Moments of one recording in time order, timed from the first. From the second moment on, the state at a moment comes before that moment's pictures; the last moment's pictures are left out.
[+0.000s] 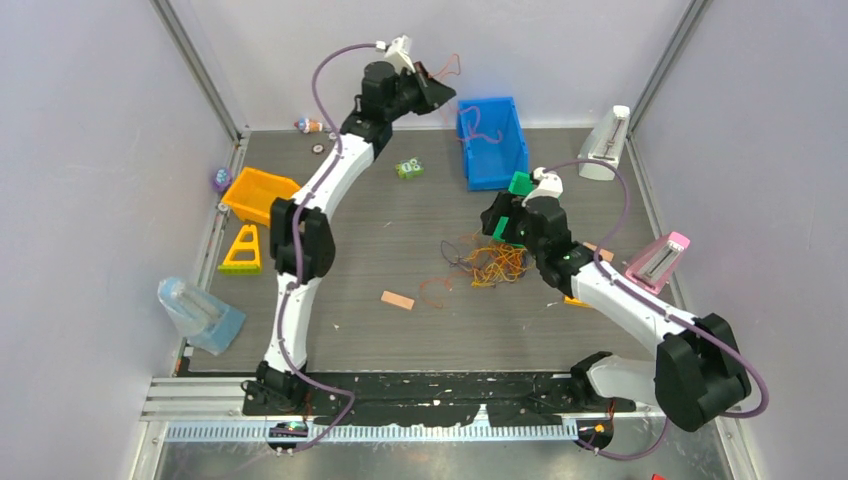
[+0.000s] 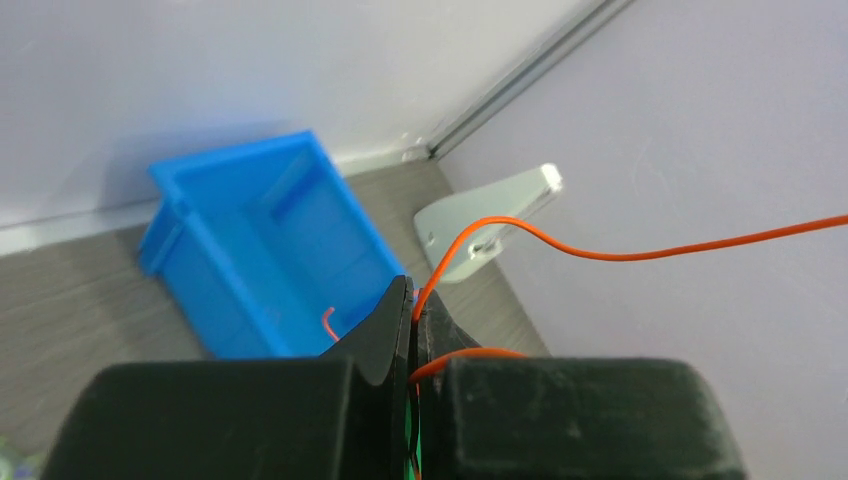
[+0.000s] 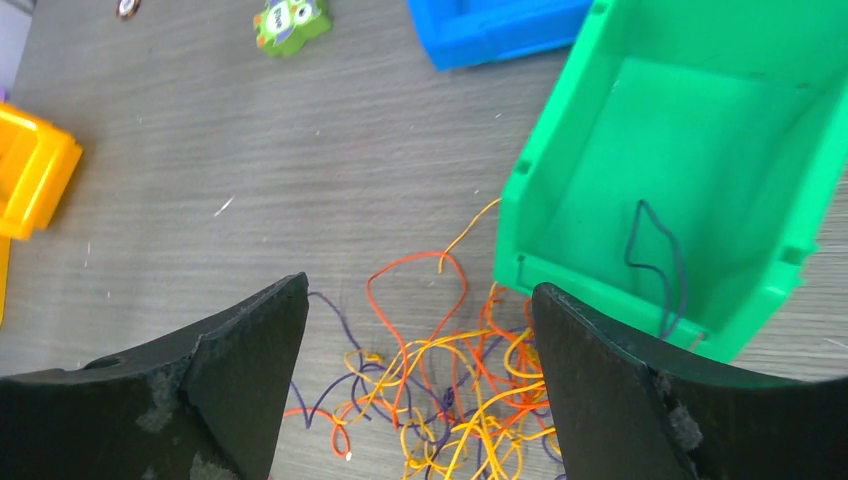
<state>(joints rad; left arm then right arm) -0.40 2.26 2.20 -0.02 0.39 -0.66 0.48 1.23 0.70 0.10 0.18 0.50</state>
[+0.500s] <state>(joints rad) -0.48 2.62 2.47 0.22 0.15 -0.81 0.33 1.19 0.71 0.06 0.21 0.53</state>
